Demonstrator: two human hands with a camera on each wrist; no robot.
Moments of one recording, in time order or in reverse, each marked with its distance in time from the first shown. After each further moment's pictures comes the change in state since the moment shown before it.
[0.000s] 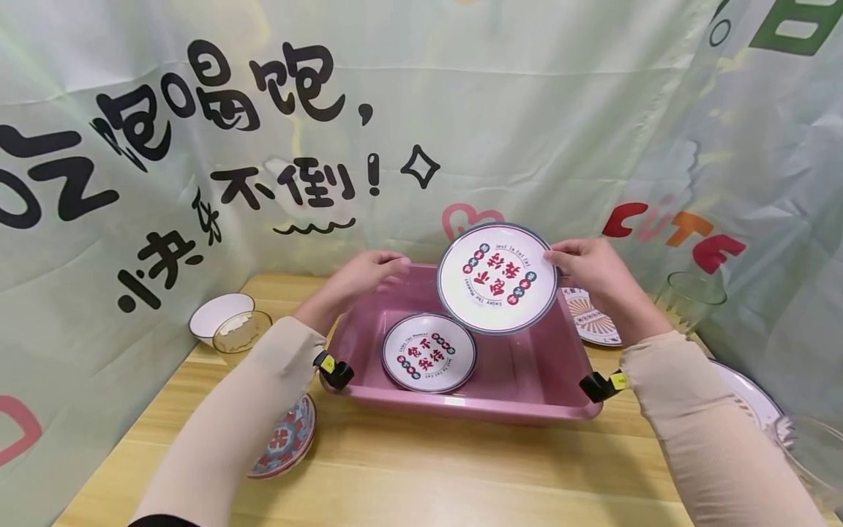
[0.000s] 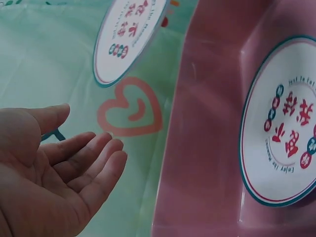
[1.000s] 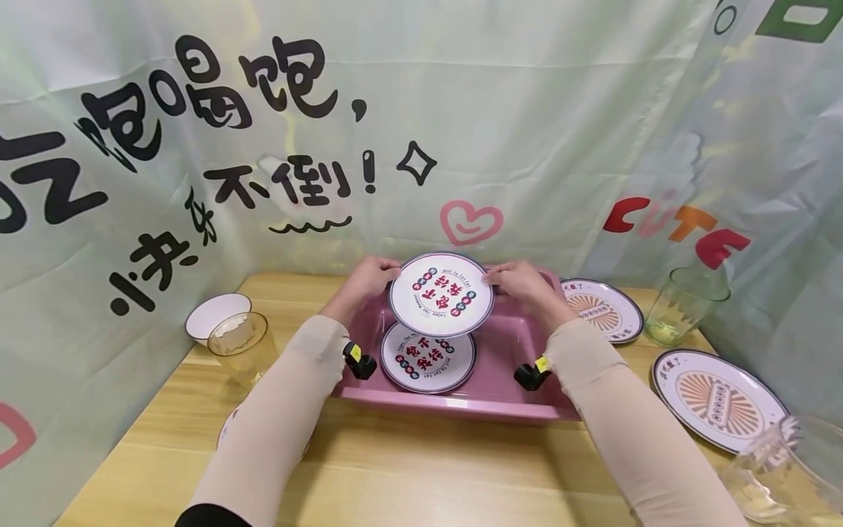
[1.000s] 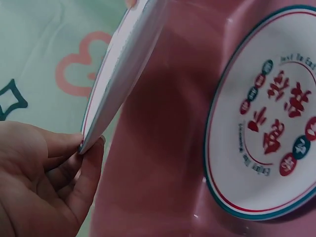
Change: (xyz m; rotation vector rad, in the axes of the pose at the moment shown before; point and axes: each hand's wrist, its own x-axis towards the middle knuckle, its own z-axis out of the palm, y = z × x) left_hand 0.046 -0.039 0.017 0.158 0.210 -0.098; right_hand 0.064 0.035 0.086 0.165 -0.154 0.183
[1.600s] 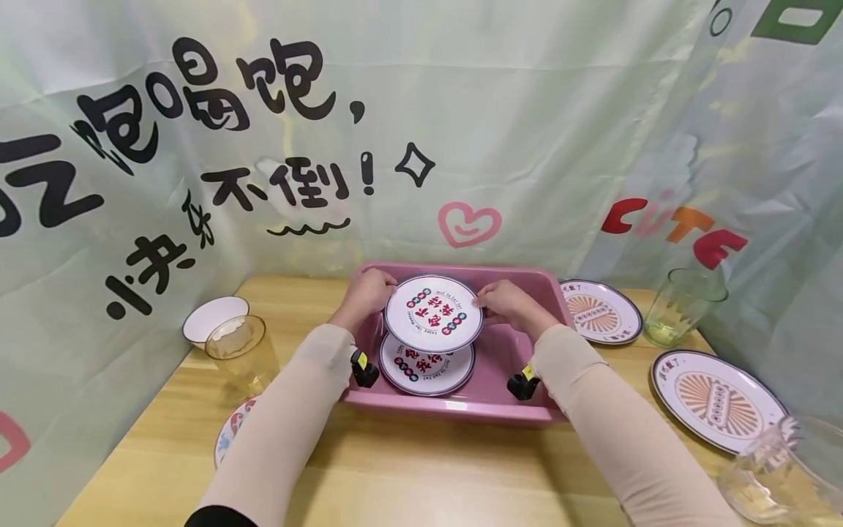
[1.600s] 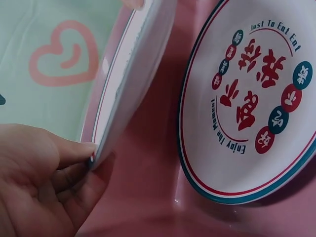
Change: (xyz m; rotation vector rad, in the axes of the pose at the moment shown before) left_hand -0.001 -0.014 0.012 0.516 0.047 0.087; right_hand 0.012 0.027 0.021 -0.066 -0.109 0.066
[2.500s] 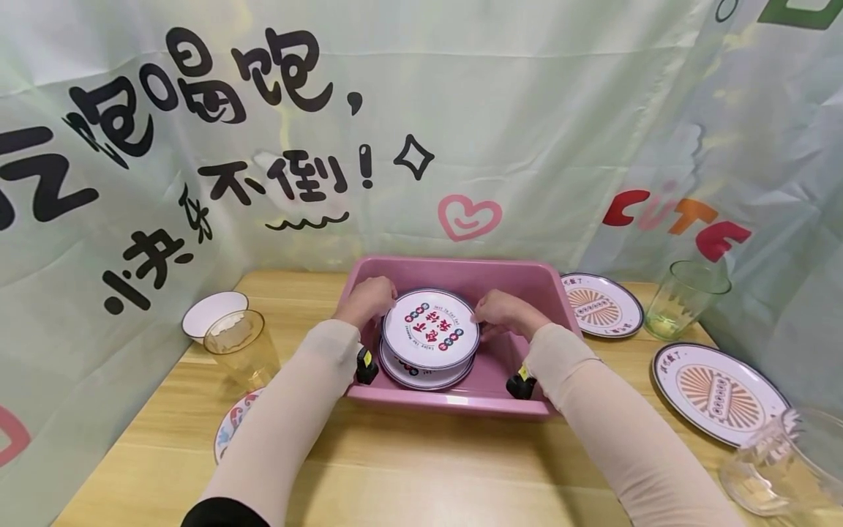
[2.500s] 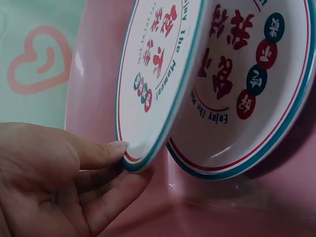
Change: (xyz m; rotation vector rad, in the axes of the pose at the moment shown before) left_hand 0.002 -0.001 0.012 0.131 -0.248 -0.069; right_hand 0.001 0.015 0.013 -0.155 -0.121 0.080
